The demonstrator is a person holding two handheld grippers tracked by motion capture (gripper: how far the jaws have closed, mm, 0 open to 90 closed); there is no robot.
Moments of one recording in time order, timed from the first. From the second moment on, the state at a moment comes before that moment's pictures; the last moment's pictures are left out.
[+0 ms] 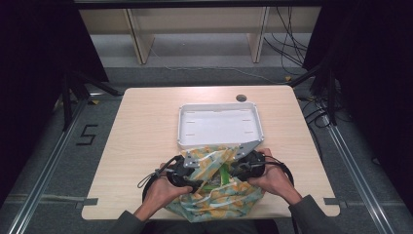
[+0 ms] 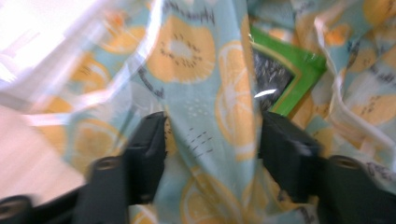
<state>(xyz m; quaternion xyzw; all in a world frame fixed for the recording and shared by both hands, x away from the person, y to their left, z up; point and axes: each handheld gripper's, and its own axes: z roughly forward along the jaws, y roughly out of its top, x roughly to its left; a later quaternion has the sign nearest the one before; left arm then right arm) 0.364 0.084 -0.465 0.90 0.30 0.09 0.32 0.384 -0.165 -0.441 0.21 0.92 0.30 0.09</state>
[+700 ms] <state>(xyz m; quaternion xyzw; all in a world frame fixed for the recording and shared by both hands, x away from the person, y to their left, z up) 0.392 0.112 -0.467 0.86 0.37 0.15 0.31 0.339 -0.140 -0.468 0.11 0.96 0.24 -0.03</state>
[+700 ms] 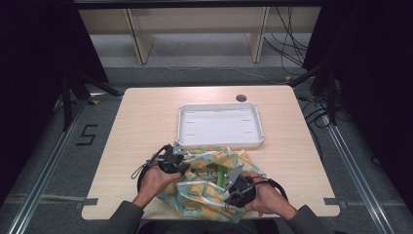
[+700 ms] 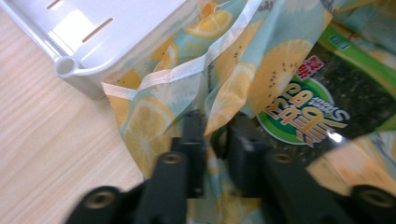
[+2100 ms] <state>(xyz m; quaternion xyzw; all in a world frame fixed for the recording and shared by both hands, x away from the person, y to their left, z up) 0.316 0.086 -0.473 0.94 0.20 0.08 0.28 0.444 -0.134 -0.453 0.19 0.94 0.24 0.13</state>
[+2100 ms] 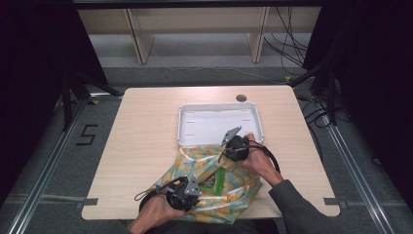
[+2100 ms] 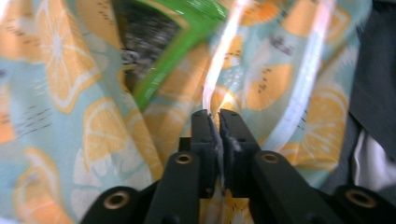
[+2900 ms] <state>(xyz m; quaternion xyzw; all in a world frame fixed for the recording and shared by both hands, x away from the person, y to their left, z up) 0.333 0.083 -0.478 0.92 0.25 0.08 0.28 0.439 -0.108 -0.475 0.18 0.95 0.26 0.05</state>
